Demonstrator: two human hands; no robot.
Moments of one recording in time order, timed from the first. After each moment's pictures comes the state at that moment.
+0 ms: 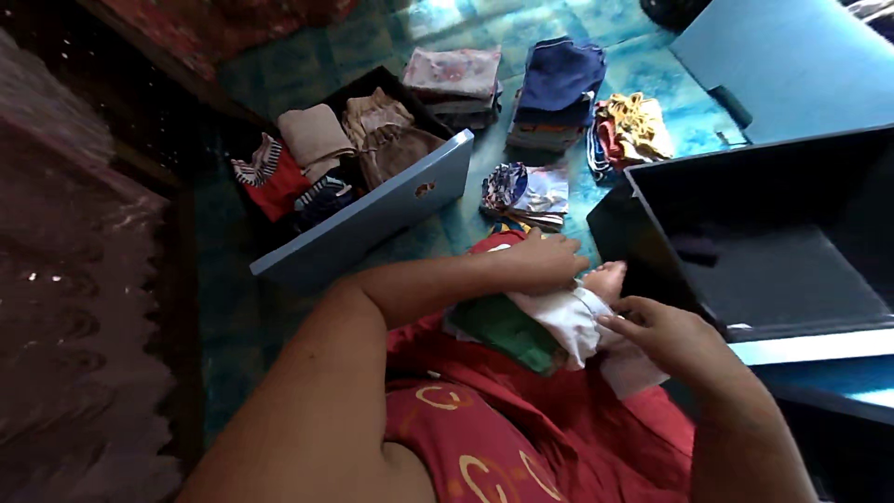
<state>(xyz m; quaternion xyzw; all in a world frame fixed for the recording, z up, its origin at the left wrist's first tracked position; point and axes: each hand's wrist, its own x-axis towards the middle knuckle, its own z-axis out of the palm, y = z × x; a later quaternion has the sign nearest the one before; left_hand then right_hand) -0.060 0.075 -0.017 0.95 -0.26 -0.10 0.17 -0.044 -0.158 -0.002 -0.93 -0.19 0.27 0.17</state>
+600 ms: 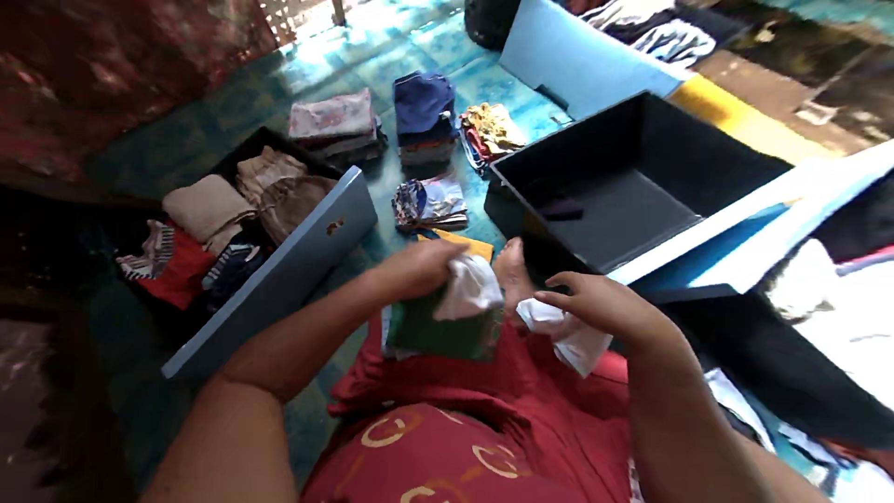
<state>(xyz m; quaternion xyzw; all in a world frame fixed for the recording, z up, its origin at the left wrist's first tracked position) -0.083 0.107 0.028 0.93 -0.22 -0.13 0.28 -0.044 -0.198 0.017 -0.93 -0.11 0.31 0.17</state>
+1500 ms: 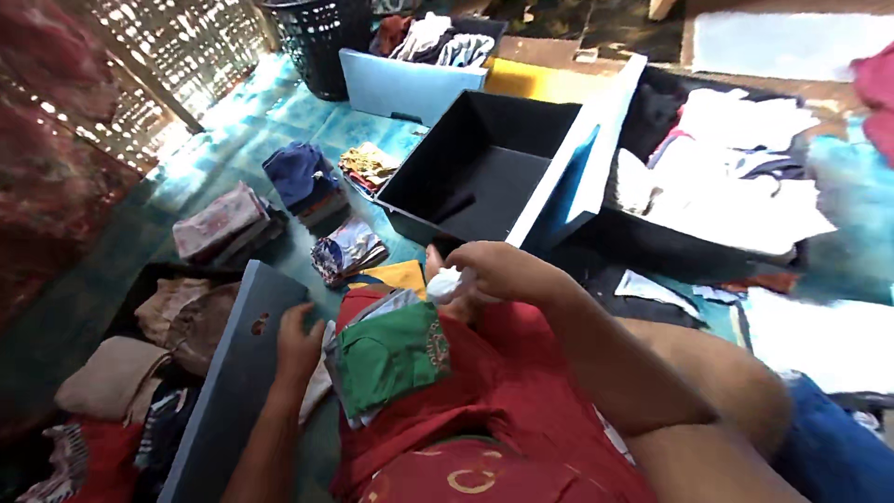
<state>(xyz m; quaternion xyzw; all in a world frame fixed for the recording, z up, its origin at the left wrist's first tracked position) -0.090 0.170 -0.036 0.94 0.02 -0.03 0.35 -0.047 -0.207 0.026 -0.91 -0.29 0.11 0.28</state>
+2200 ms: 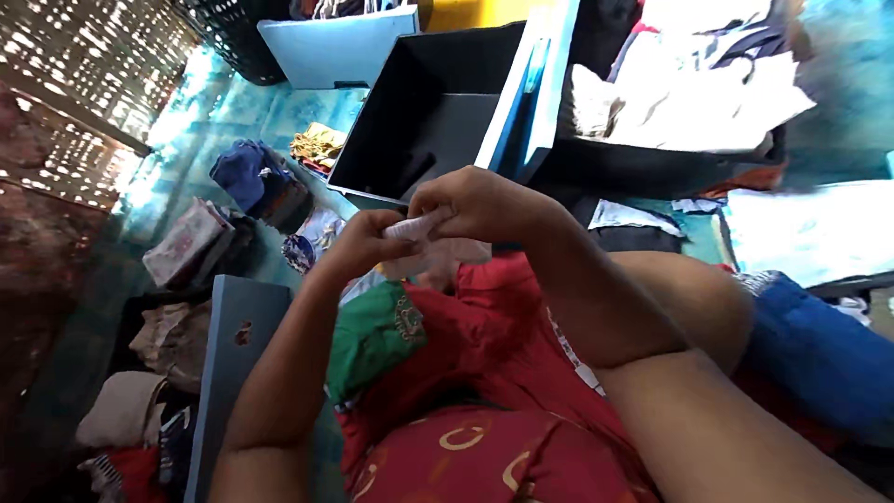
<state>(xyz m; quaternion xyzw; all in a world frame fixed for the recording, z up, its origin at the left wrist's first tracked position) -0.008 -0.020 0.052 0.79 -0.34 -0.24 0.45 -0.050 -0.252 0.054 -0.84 -0.34 -0.04 0.41</state>
